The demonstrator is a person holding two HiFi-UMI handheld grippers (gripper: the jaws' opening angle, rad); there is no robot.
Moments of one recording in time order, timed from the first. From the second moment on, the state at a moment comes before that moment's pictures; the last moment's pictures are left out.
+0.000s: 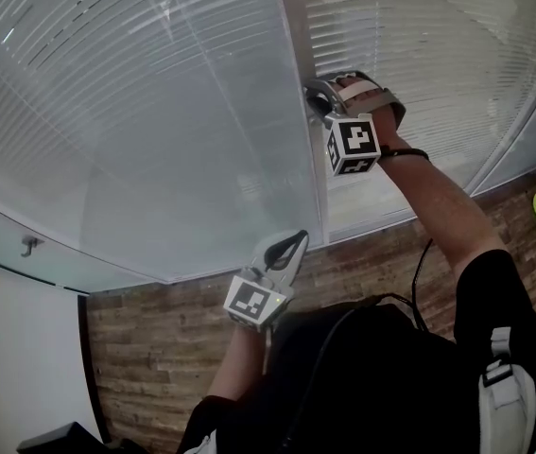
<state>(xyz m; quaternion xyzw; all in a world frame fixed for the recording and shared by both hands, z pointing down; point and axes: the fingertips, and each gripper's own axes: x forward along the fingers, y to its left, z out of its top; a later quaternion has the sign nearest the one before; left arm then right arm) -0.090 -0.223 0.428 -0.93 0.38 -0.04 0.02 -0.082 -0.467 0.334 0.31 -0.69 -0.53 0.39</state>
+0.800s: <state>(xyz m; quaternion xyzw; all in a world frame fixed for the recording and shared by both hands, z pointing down) -0.091 -0.228 0.436 -0.92 0.38 -0.04 0.02 -0.076 -0.470 0.322 0.40 -0.79 -0.37 0.26</state>
